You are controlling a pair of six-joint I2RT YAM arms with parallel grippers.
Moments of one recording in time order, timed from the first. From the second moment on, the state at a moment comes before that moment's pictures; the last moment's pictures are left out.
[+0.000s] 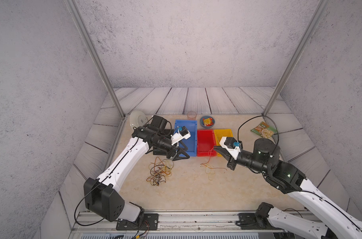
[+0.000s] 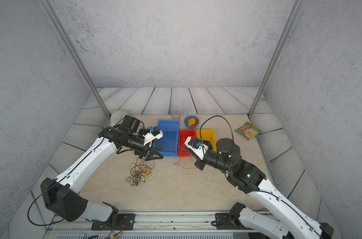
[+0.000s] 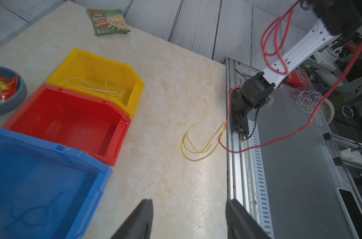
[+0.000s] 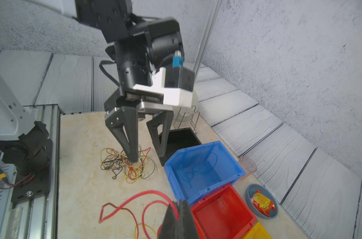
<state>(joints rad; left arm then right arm) -0.43 1.44 1.37 -1.01 0.95 0.65 0.79 0.88 1.10 -0.46 -0.22 -0.32</state>
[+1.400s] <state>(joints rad) -0.39 1.38 1.16 -0.77 1.22 0.59 0.79 1.08 1.37 -0.48 -0.12 -0.17</state>
